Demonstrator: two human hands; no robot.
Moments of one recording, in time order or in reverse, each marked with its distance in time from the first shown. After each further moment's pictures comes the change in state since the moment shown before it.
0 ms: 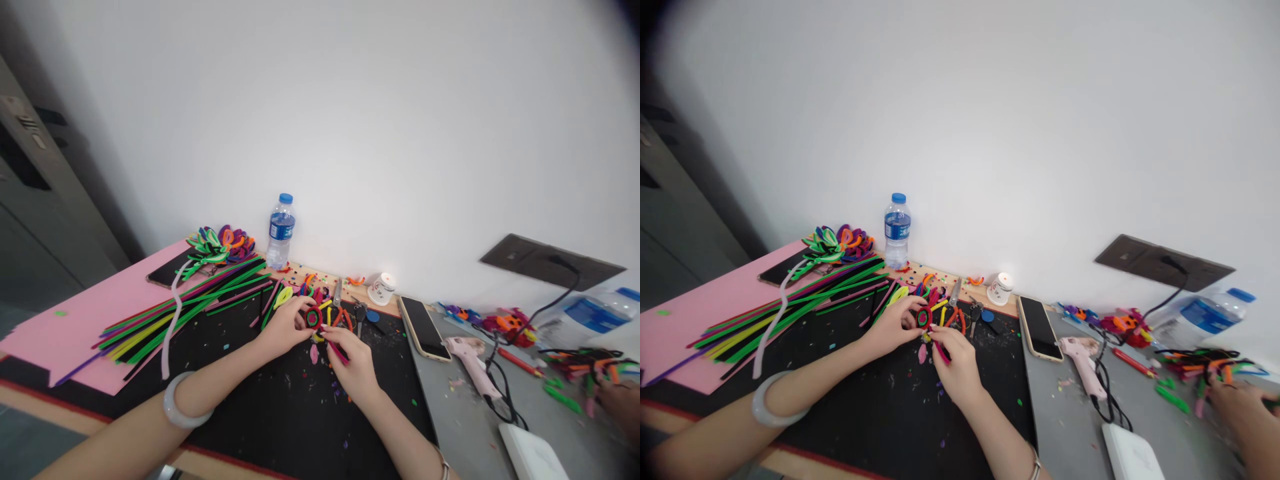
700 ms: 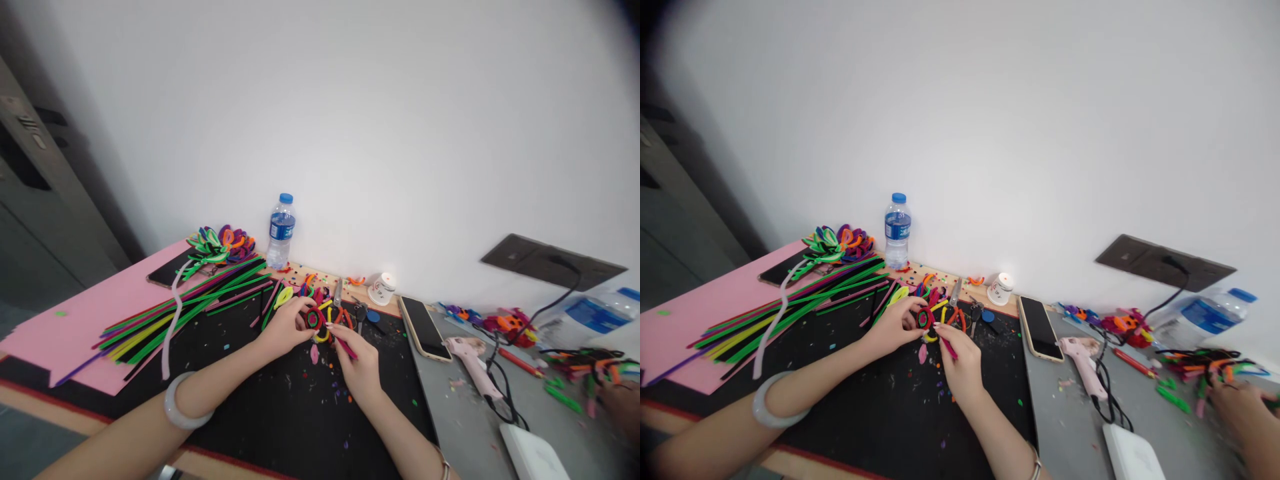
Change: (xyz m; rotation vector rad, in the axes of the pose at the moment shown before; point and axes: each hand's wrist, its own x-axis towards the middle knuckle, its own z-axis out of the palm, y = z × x) left_hand 0.000 -0.001 0.001 0.036 0.017 0.006; right_hand 0.001 0.000 -0.002 -0.011 0.130 0.000
